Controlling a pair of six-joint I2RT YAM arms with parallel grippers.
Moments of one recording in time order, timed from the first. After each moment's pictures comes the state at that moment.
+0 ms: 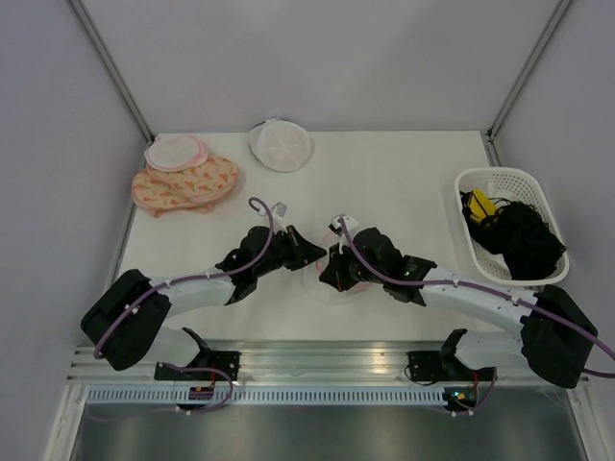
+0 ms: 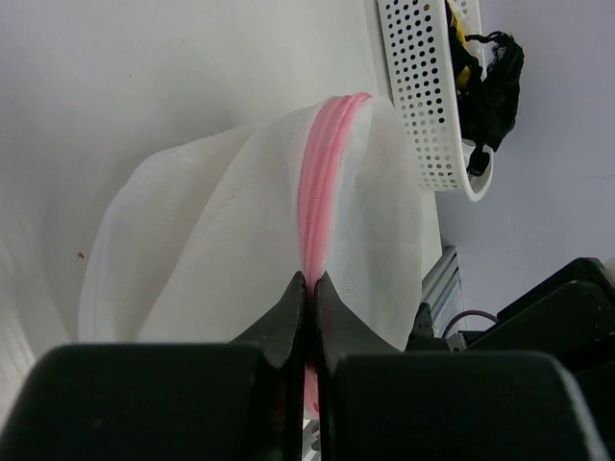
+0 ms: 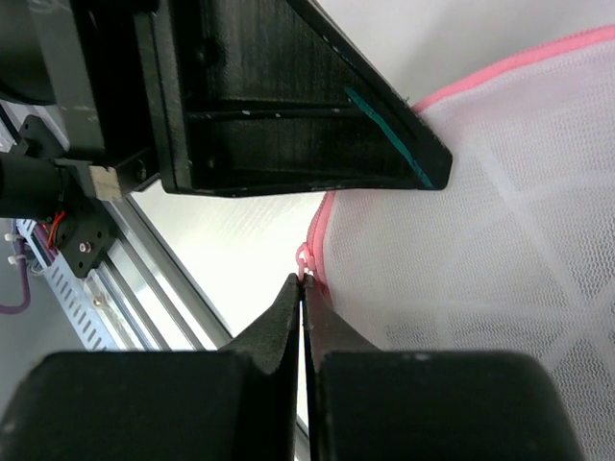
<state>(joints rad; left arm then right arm) -0.73 1.38 0.51 0.56 0.17 -0.98 0.89 1.24 0.68 -0.02 -0.16 0.45</state>
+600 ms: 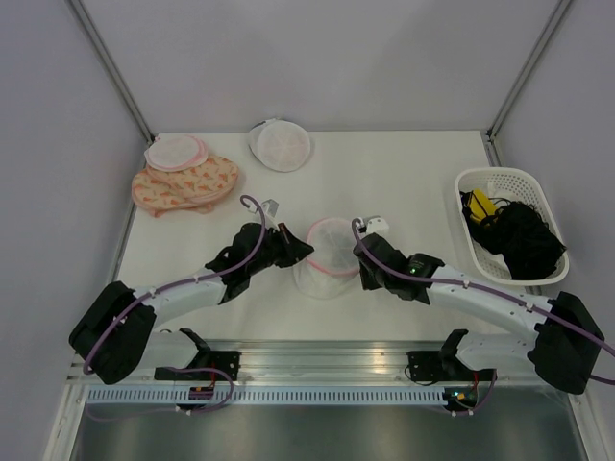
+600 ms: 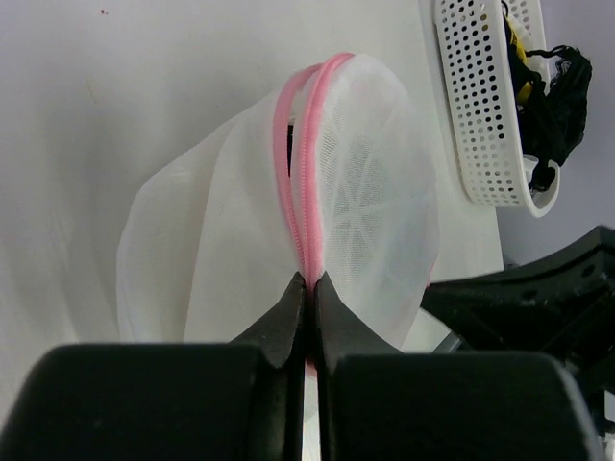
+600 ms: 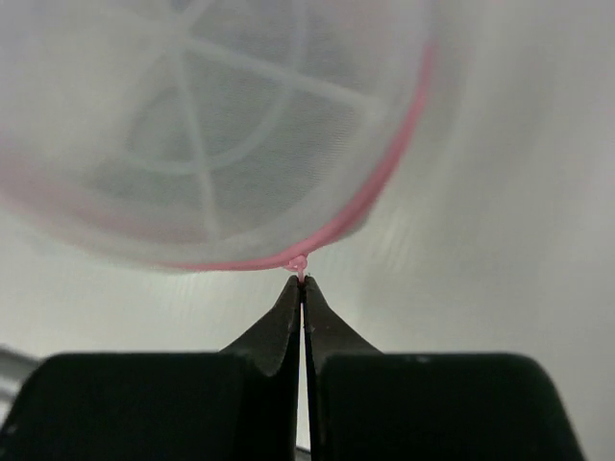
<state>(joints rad) -0.68 1.28 0.51 0.39 0.10 -0.86 0.89 1.16 0.71 -0.45 0.24 0.53</state>
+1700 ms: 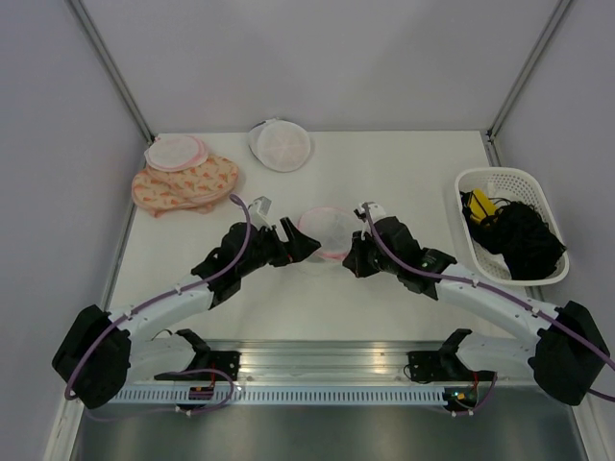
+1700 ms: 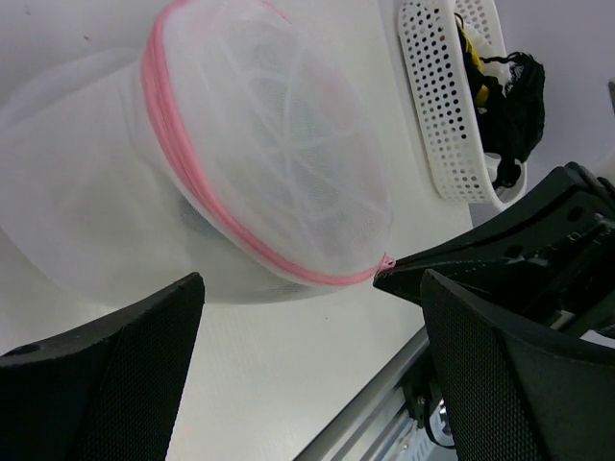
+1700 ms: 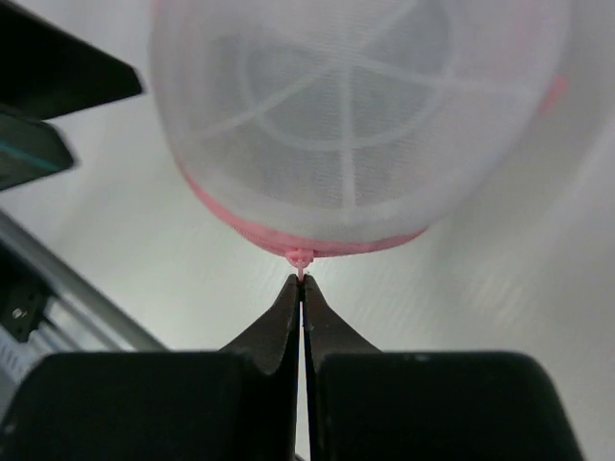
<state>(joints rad) -0.66 1.12 0.53 0.26 0.12 -0.82 0.75 1.17 0.71 -0.23 0.00 0.47</state>
